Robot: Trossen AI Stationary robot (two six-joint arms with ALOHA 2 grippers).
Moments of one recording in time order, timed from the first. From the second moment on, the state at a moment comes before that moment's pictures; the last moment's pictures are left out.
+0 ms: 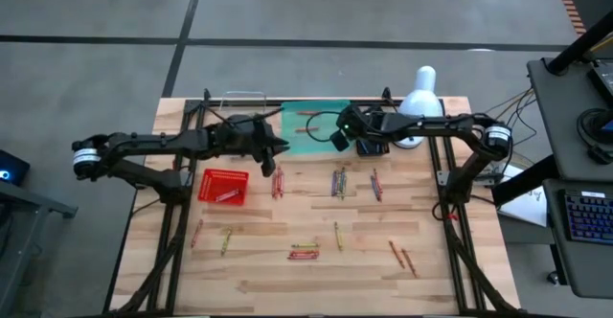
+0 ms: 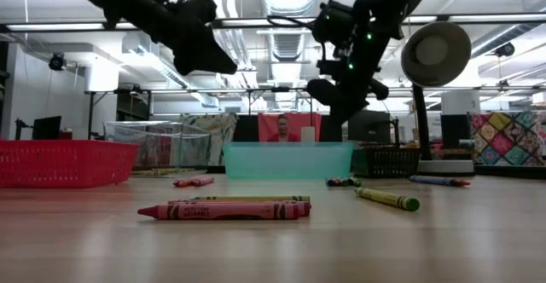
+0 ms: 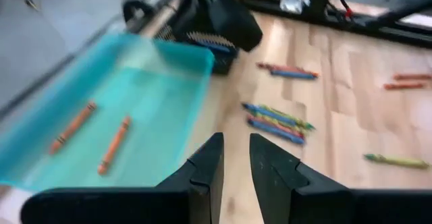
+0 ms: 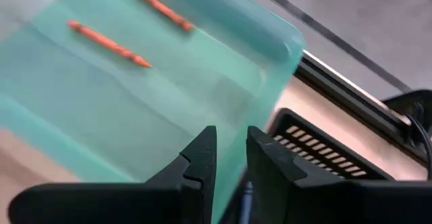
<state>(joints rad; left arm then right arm) 0.26 1.21 0.76 -0.04 0.02 -0.07 -0.36 1.65 1.11 -0.43 0.47 0.39</state>
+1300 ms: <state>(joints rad) -0.41 1.31 0.92 -0.91 0.02 -1.25 -0.23 1.65 1.19 -0.43 0.47 0.22</state>
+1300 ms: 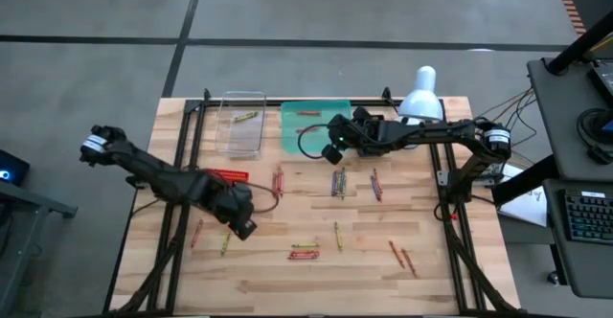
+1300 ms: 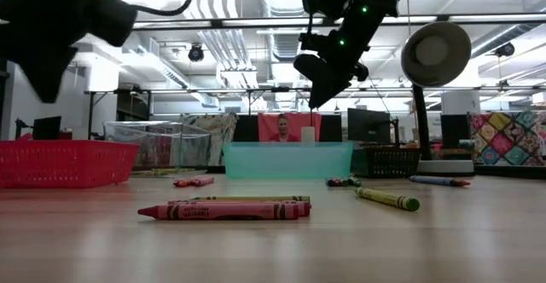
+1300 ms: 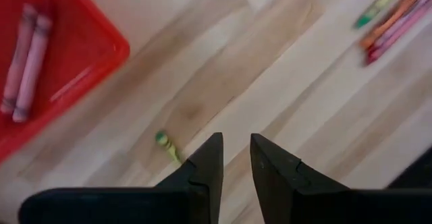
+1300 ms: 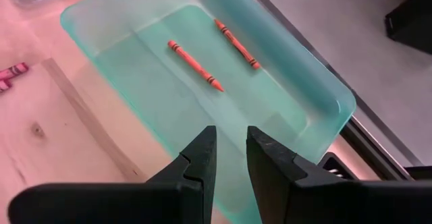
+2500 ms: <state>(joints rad) -0.61 1.58 0.84 -0.92 0.01 -1.53 -0.19 1.65 1.19 -0.43 0.47 0.23</state>
